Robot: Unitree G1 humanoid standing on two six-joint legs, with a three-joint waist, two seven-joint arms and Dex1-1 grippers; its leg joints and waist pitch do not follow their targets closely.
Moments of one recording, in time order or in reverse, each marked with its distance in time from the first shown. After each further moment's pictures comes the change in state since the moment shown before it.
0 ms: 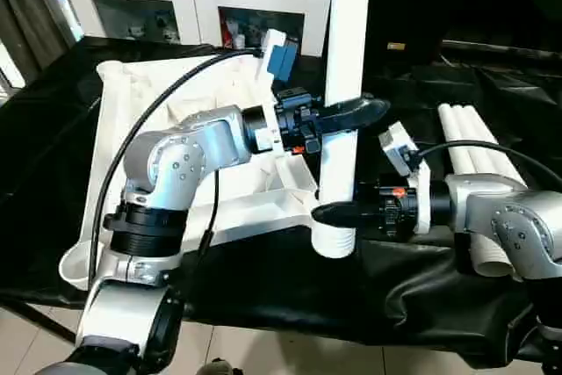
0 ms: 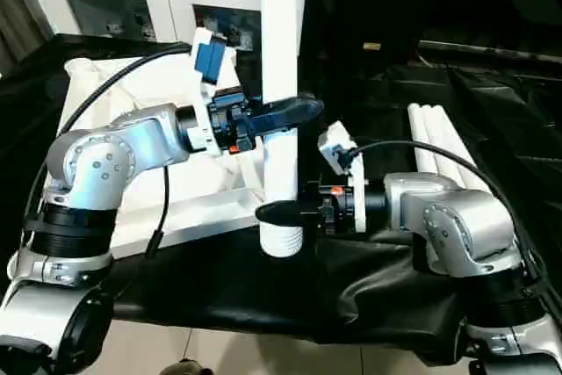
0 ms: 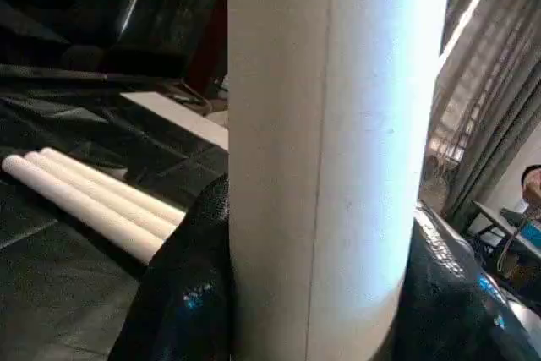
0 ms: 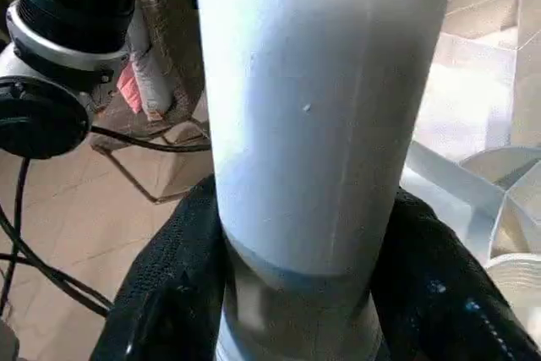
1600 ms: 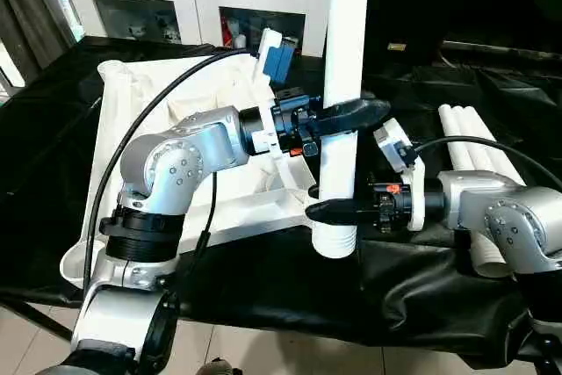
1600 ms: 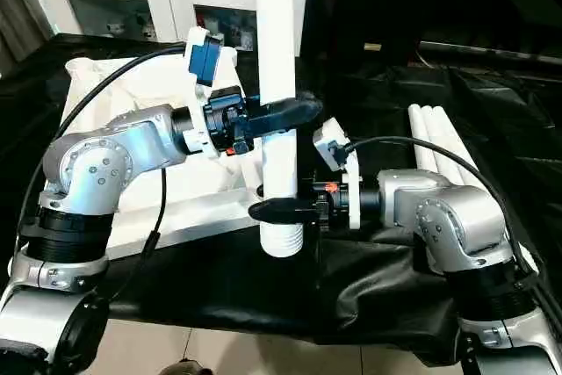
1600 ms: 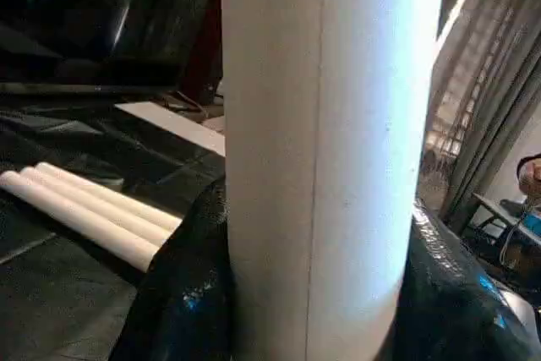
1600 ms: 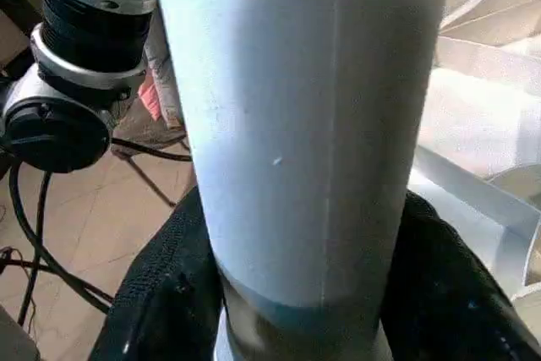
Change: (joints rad) left arm 0.021 0.021 -0.027 -0.037 -0.011 -0.028 -0.026; right arm -0.026 0.029 0.008 0.028 0.023 0.028 0.008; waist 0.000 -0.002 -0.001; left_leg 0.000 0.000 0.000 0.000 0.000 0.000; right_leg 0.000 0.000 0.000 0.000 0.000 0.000
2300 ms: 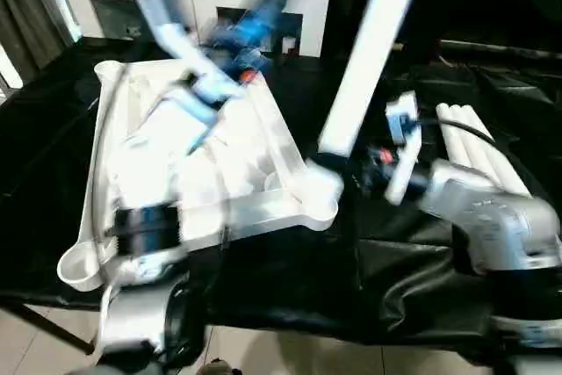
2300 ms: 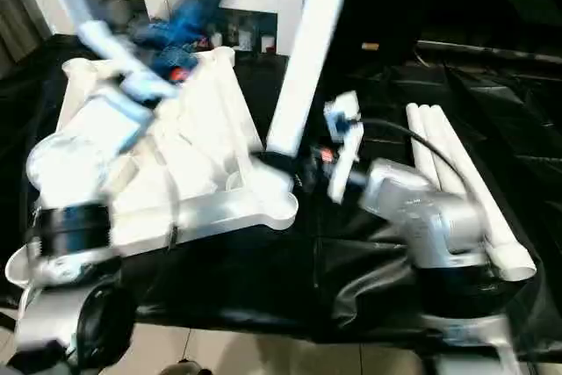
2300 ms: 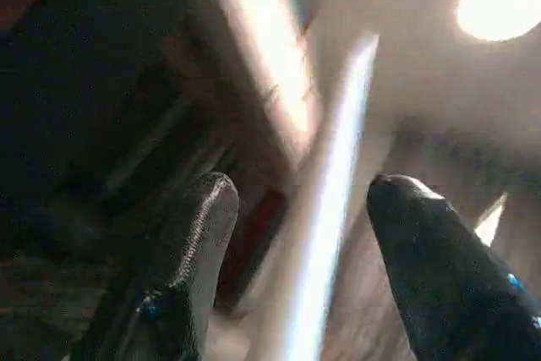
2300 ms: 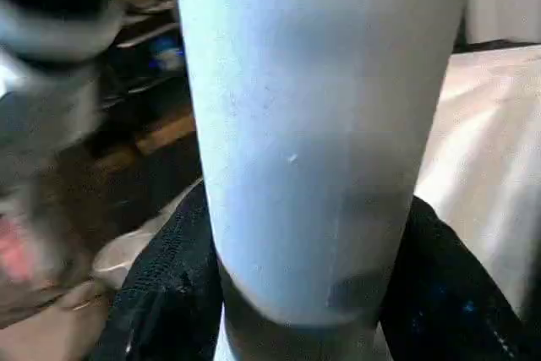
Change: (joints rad) left arm 0.053 -0.052 0.294 0.045 -0.103 -0.218 0.163; right arm 0.004 0.254 -0.176 0.078 -0.068 -0.202 -0.400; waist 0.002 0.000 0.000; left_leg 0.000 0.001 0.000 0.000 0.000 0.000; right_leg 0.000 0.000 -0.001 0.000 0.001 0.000
